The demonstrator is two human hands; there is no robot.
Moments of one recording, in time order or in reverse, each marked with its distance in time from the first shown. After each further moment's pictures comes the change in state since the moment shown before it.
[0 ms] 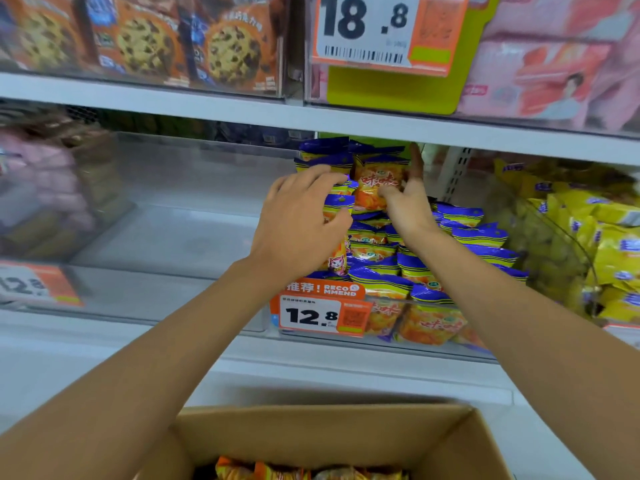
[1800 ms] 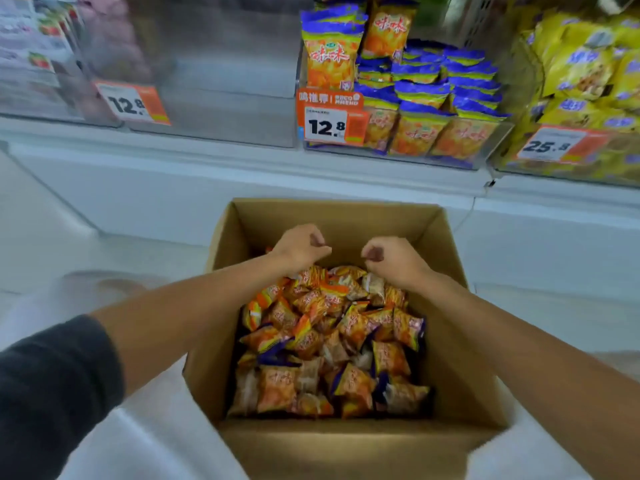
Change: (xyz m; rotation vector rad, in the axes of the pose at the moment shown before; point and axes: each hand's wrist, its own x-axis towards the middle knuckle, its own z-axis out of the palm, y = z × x) left_hand -0.261 0.033 0.013 -0.245 -0.704 -0.666; right_hand -0.328 0.069 -0.059 -0.585 -0.693 0.123
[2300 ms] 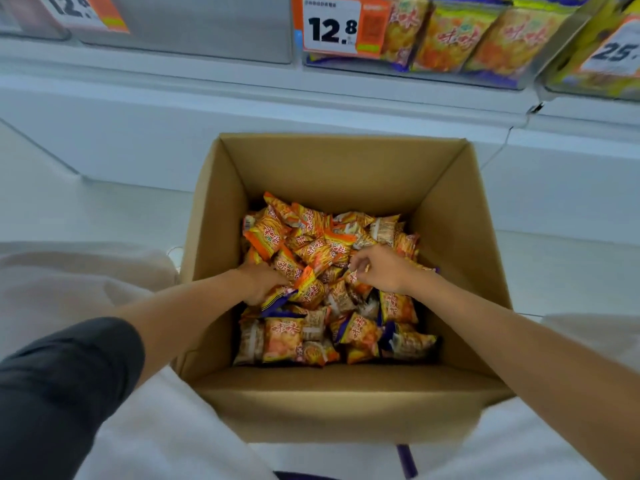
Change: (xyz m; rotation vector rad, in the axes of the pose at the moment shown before) left_hand -0.029 -0.154 0.057 0.924 -0.737 0.036; right_hand -0.024 0.031 0.094 0.027 -0.436 0.121
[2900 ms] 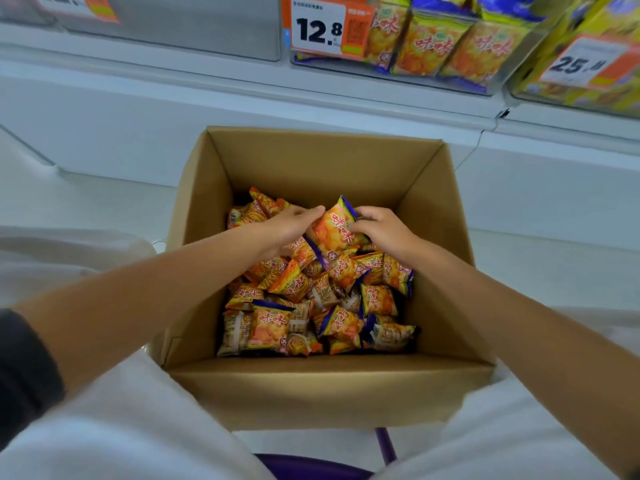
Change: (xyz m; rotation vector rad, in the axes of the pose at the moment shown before) left_hand -0.042 0.065 -0.100 -1.532 0.214 -0.076; right_hand -0.036 -0.034 -0.048 0.611 0.203 -0.008
